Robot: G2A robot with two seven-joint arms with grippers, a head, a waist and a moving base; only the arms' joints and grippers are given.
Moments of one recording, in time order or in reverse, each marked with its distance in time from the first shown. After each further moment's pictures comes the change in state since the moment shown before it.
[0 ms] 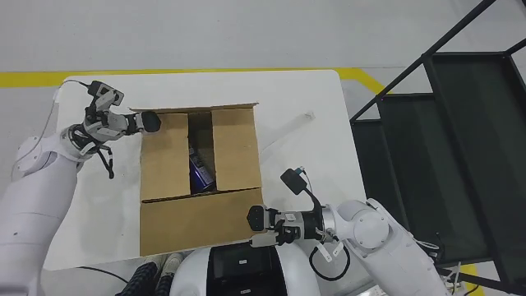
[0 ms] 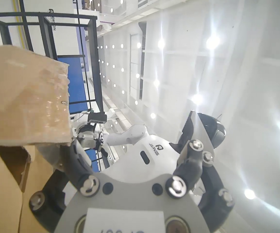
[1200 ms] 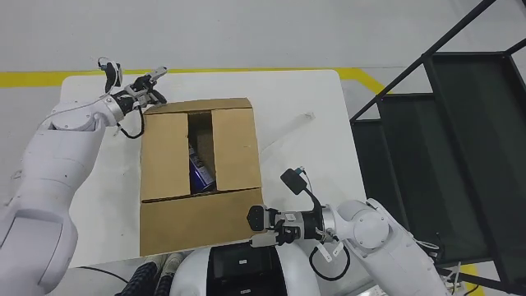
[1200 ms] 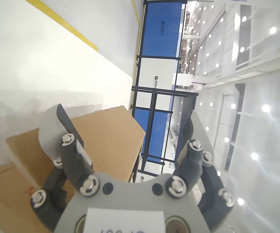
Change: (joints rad) left arm -0.422 -0.199 0.362 0.615 0.595 -0.117 0.520; right arm 0.000 0.000 0.000 0.000 0.000 0.000 0.000
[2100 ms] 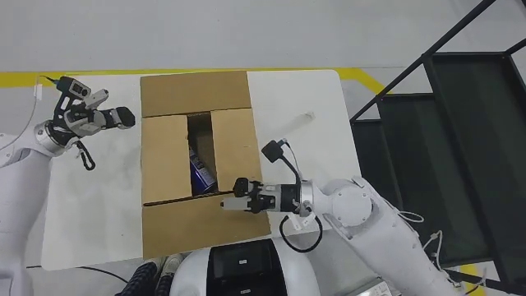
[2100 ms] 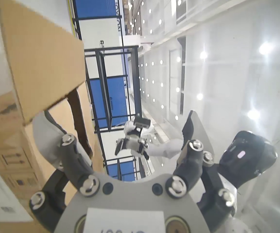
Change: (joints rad) left arm 0.410 0.247 -0.501 -0.500 -0.289 0.003 -0.578; right arm 0.273 -0.039 -0.153 -0.016 -0.122 0.412 -0.160
